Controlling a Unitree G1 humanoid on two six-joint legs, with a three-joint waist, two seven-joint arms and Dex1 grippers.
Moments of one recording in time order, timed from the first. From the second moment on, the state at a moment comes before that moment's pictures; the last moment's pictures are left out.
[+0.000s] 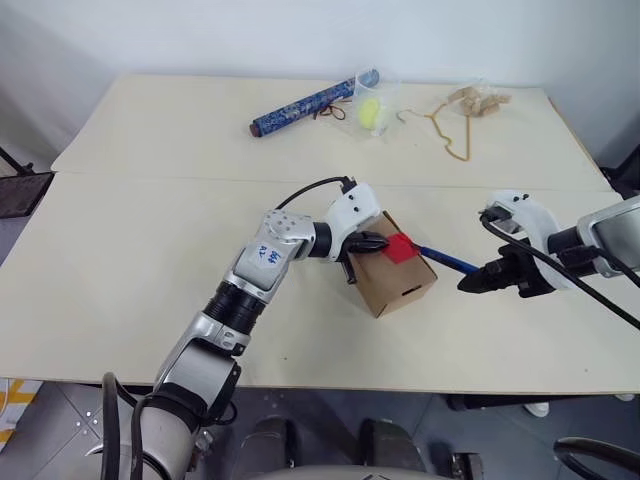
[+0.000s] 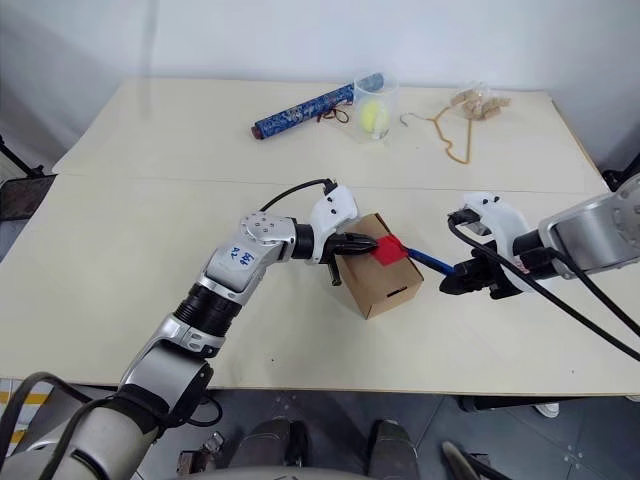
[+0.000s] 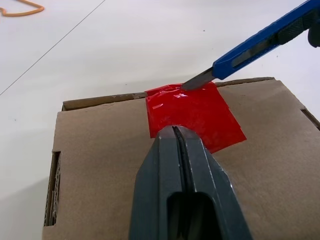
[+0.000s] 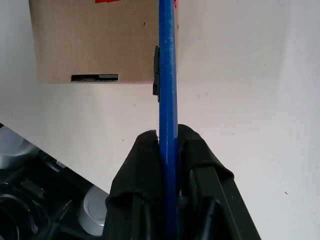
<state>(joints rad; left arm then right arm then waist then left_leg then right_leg) -0.91 0.17 -0.31 0.31 -0.05 0.51 -0.80 1.17 -2.25 -1.26 0.04 1.89 0.96 0.32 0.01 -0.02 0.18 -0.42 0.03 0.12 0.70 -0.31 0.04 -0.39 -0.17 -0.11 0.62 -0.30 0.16</state>
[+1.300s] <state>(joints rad) -0.87 0.17 -0.30 0.26 -0.05 0.52 -0.76 1.18 -2.25 -1.30 0.01 1.64 1.03 0.51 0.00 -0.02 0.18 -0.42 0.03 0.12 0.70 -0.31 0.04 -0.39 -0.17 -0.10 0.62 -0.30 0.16</state>
